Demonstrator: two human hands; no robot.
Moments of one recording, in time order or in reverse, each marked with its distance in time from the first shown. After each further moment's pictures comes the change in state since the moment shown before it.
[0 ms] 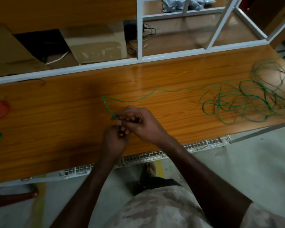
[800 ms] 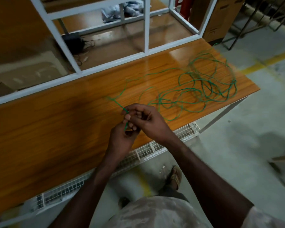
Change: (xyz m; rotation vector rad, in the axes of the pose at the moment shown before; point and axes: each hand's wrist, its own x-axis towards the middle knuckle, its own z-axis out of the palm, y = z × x) left_hand -0.011 0.167 0.195 -0.279 -0.277 0.138; right_hand -0.124 0.018 -0.220 0.229 0.313 0.105
